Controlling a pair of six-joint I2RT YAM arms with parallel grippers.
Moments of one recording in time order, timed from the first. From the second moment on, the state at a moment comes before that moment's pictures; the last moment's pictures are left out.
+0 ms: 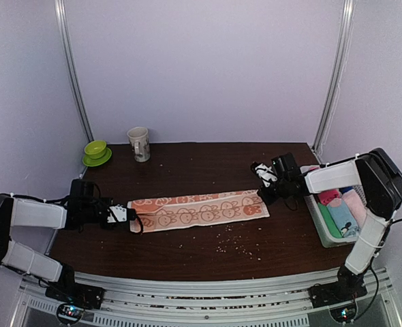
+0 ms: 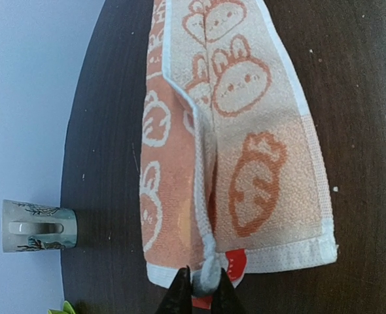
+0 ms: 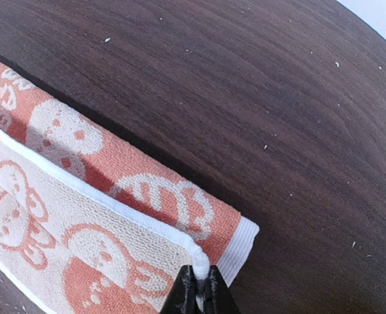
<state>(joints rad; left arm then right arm) -0.22 1.31 0.40 0.19 0.45 1.35 0.45 1.77 0.95 0.01 -0.06 -0.18</state>
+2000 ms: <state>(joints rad) -0.24 1.33 0.36 0.13 0.40 1.44 0.54 1.66 0.84 -0.06 0.12 -0.15</state>
